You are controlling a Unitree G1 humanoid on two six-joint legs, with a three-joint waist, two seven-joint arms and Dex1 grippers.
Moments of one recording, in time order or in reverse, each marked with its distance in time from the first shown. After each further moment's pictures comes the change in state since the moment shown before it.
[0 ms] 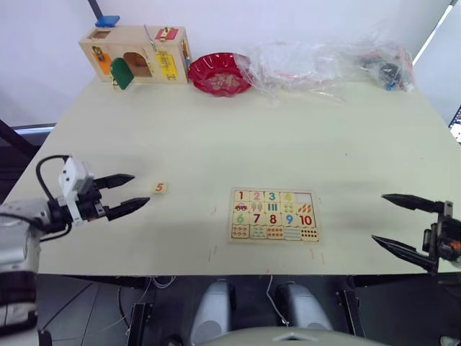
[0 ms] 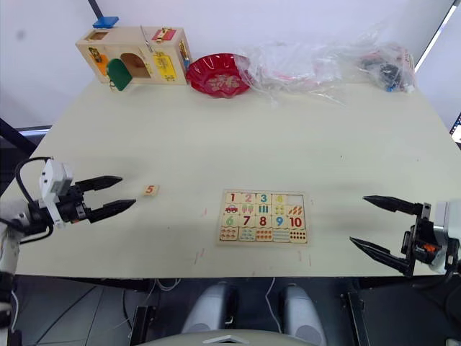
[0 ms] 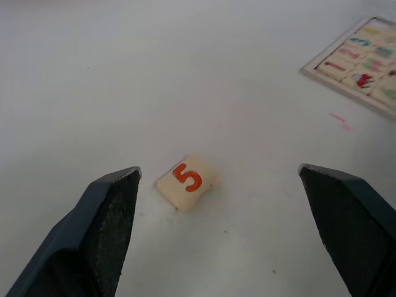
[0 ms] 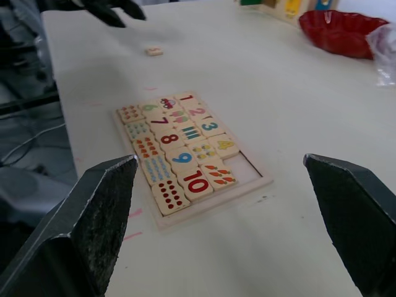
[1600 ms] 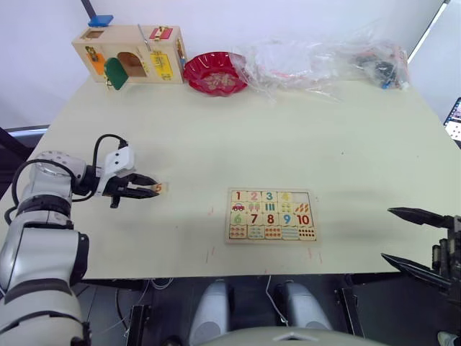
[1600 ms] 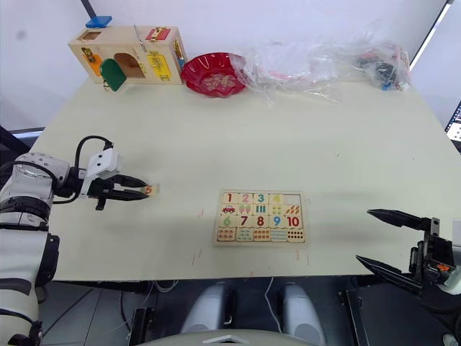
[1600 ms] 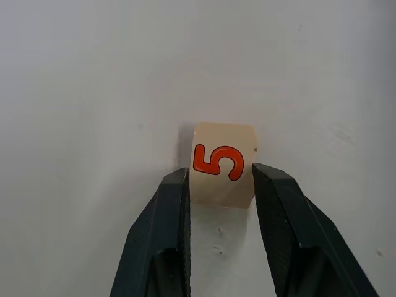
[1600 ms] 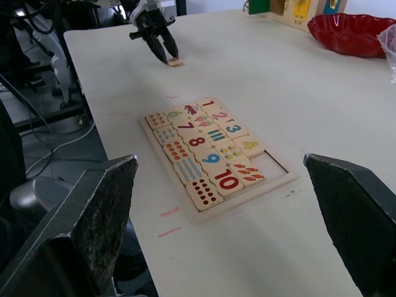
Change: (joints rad) left arm -0.543 -0.050 -0.453 0.648 0.315 -0.576 -0.155; right arm 0.144 0.109 -0.082 -0.080 0.022 -0.021 0.056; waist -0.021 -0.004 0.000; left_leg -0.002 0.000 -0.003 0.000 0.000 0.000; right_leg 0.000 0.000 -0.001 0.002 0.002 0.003
